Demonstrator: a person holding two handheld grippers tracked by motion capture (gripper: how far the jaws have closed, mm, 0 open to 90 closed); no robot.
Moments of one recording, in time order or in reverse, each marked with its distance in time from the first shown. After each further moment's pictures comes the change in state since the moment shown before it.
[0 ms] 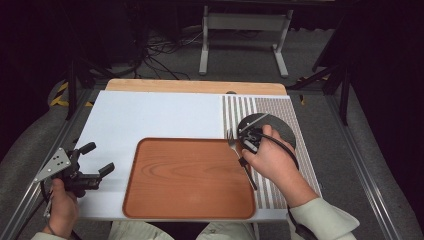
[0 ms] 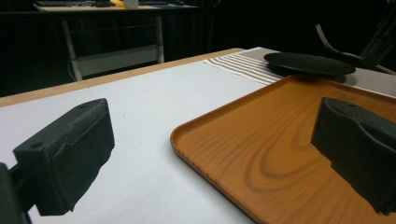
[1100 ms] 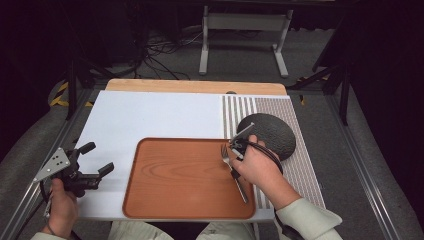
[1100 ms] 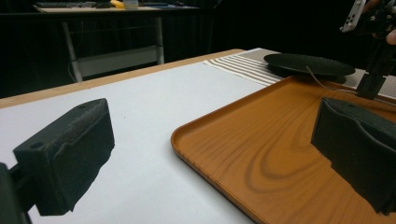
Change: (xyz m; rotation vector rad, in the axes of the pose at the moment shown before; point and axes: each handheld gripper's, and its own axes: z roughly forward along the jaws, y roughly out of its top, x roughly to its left) left arm 0.000 0.001 -0.001 -0.004 0.000 0.002; right arm 0.010 0.001 0.051 0.155 0.011 0.100
